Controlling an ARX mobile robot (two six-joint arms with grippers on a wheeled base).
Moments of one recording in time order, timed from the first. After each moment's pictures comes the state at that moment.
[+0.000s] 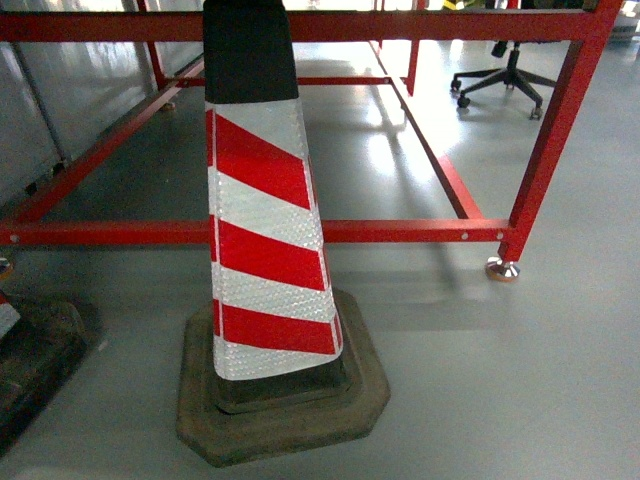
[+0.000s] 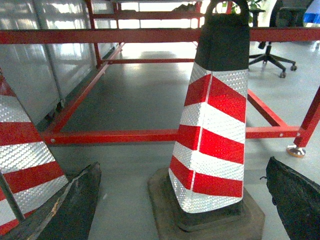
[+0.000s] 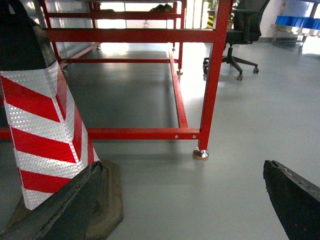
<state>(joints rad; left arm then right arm) 0.00 0.01 0.01 0.00 0.00 -0.01 0.00 0.00 0.01 0.00 0.00 0.00</state>
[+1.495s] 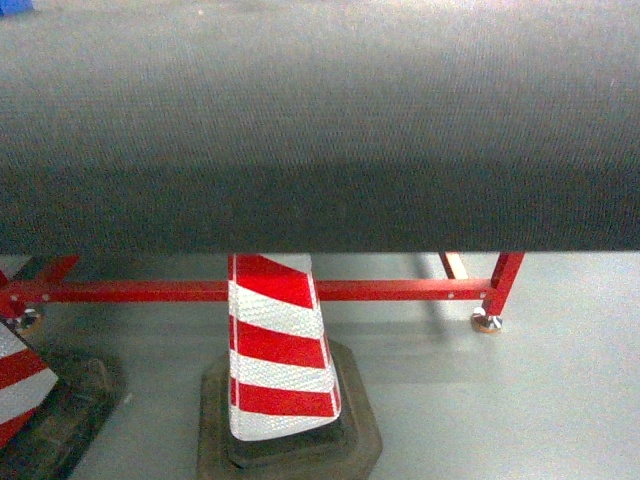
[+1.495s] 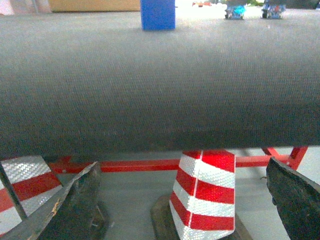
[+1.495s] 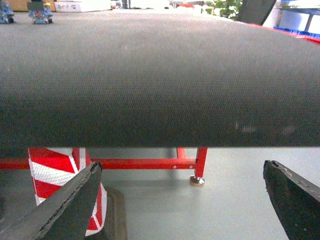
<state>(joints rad) 0.00 0.01 0.01 0.00 0.00 0.00 0.00 0.00 0.01 0.00 0.00 0.00</state>
